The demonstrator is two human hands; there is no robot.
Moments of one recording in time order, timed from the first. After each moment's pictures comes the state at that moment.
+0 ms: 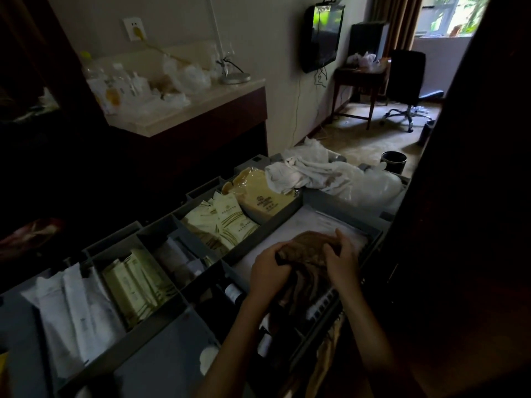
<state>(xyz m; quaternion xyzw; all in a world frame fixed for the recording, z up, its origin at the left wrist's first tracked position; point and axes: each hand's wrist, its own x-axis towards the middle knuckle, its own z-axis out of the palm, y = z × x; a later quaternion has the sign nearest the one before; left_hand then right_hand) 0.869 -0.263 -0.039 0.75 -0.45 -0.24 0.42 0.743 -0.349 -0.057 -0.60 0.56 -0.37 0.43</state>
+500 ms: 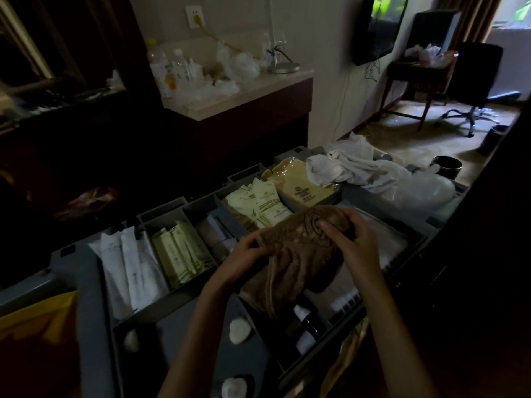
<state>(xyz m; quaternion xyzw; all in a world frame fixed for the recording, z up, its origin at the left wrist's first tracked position) 0.929 -0.179 0.009 0.64 -0.39 -0.40 0.53 0.762 -0.302 0.012 -0.64 0.28 -0.44 0.57</state>
